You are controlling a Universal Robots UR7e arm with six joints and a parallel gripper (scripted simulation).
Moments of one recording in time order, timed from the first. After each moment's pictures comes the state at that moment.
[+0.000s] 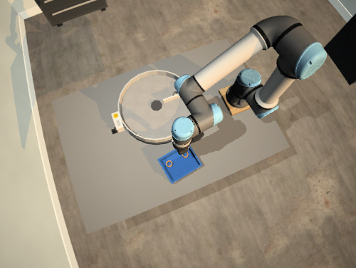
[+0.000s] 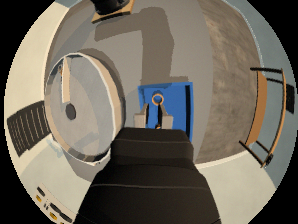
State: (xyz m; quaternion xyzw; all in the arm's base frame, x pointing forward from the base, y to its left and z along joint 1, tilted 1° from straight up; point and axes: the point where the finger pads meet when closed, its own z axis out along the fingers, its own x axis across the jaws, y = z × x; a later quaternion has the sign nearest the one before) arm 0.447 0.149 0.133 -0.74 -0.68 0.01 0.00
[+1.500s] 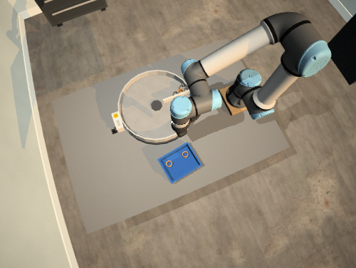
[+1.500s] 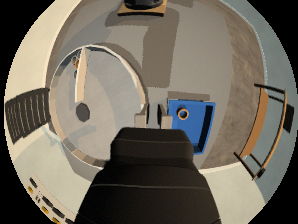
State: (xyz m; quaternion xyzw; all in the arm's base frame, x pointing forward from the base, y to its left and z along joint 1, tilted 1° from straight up) arm 0.413 0.069 0.129 -0.69 -0.72 0.01 0.00
